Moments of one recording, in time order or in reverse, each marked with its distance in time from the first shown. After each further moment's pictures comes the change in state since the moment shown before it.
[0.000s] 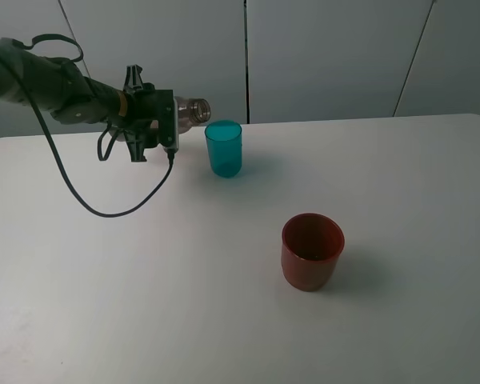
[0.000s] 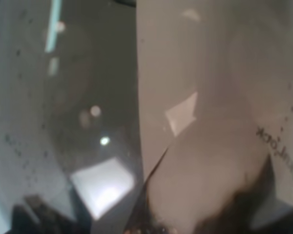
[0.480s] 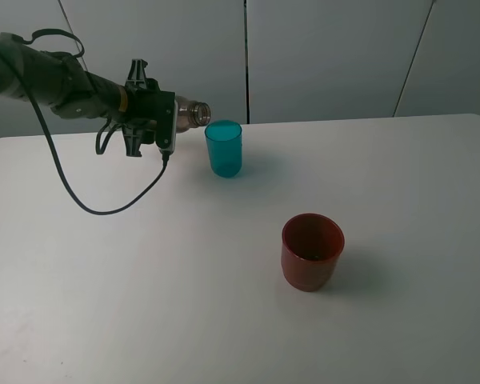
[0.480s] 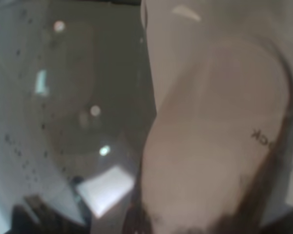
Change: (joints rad) left arm -0.002 0.000 -0.021 0.041 0.008 0.091; right arm 0.000 0.000 0.000 0.000 0.000 0.000
